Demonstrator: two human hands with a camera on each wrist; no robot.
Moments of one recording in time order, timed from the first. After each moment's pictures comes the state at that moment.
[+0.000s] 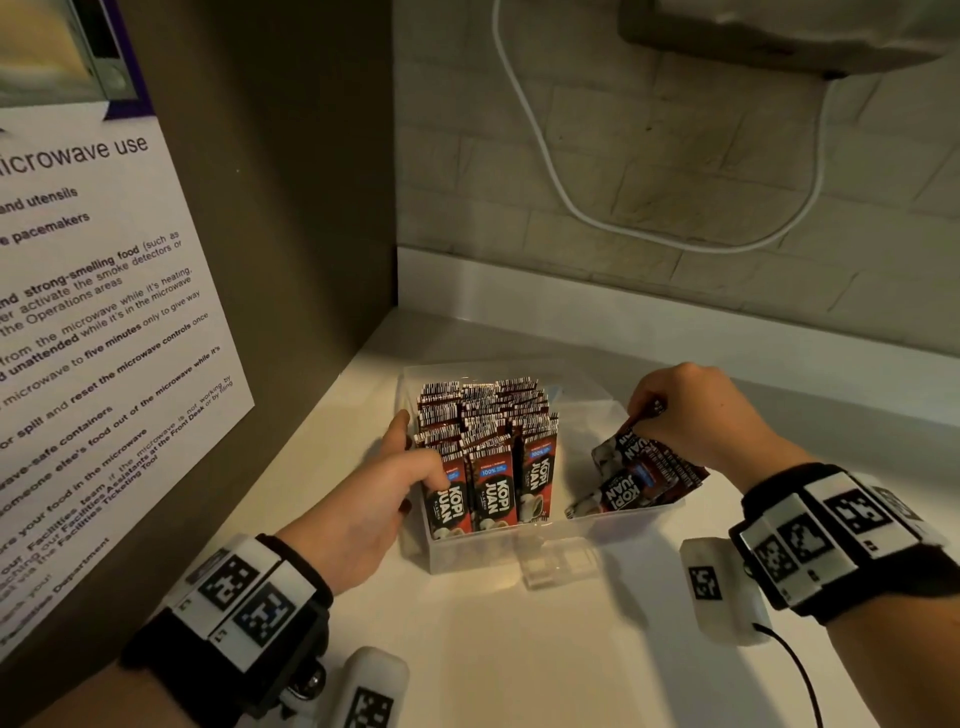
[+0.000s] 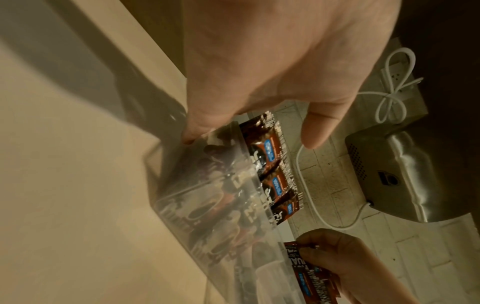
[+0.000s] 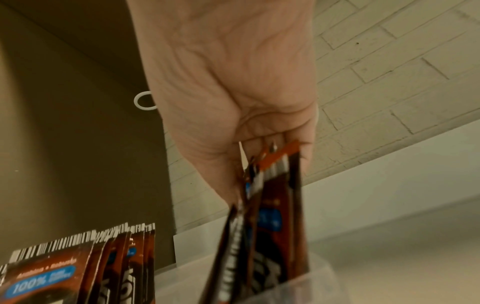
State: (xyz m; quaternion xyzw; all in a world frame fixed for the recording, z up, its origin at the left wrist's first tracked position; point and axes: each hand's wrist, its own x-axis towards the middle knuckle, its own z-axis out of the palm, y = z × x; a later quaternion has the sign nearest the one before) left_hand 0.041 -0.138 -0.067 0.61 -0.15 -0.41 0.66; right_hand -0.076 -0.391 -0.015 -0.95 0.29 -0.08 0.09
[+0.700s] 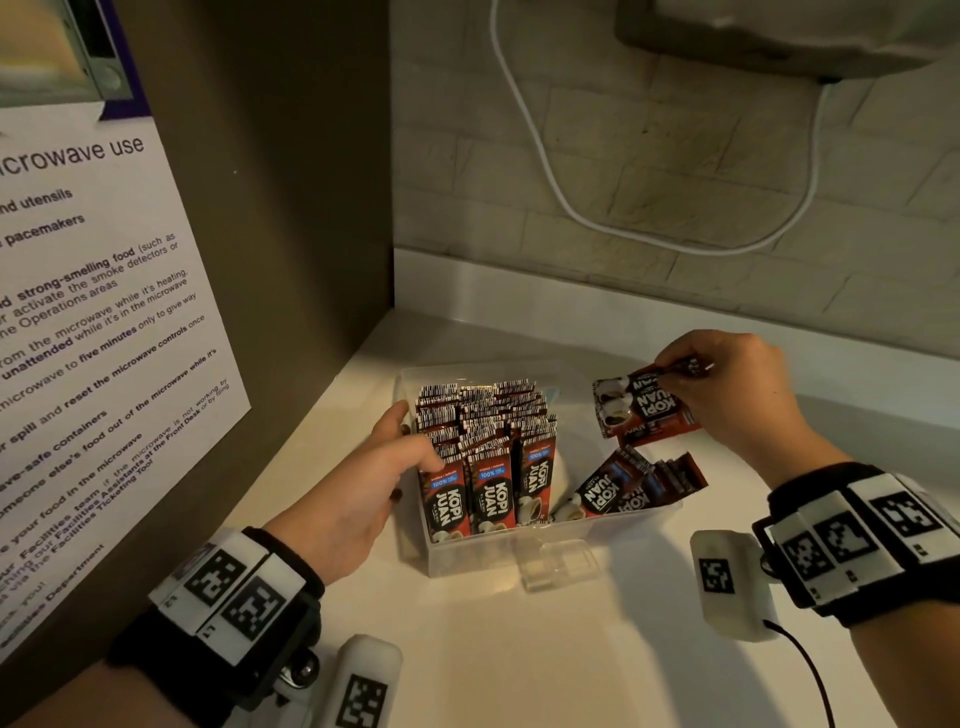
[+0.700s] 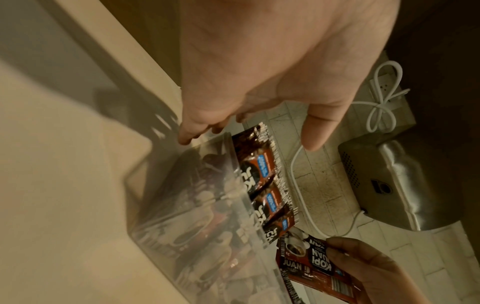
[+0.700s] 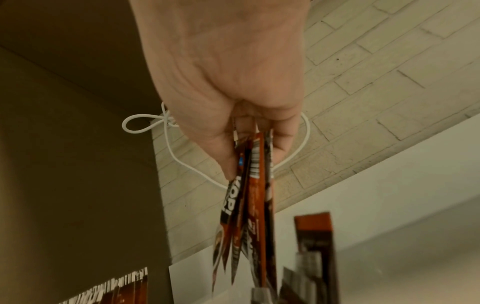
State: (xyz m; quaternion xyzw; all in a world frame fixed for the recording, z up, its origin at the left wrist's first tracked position) left_hand 0.045 -0.138 -0.054 0.64 -0.13 -0.38 0.65; right_hand -0.086 -0.396 0.001 -0.90 0.30 -0.28 0.15
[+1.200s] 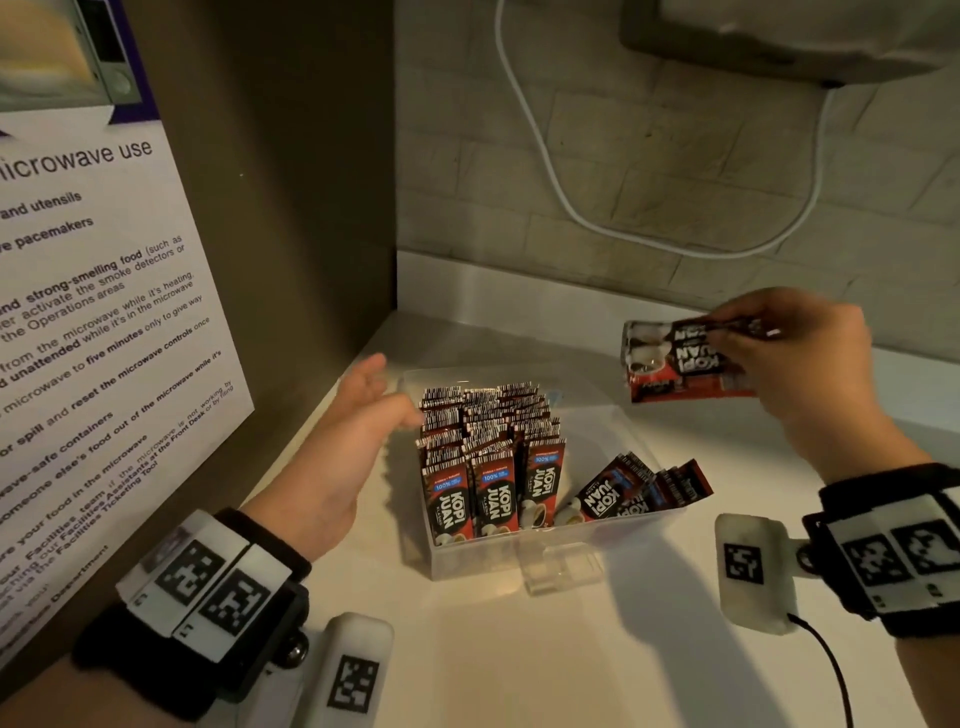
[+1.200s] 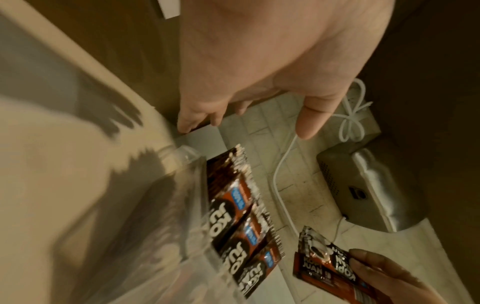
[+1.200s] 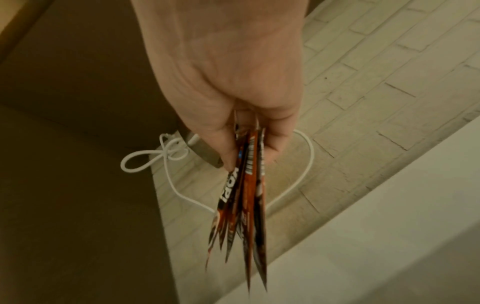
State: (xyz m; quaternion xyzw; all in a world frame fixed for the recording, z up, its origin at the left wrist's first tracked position) left_hand 0.055 -0.135 -0.032 0.67 -0.15 -0.25 0.68; right_hand -0.097 -0.400 0.029 -0.80 0.33 -0.41 0.30
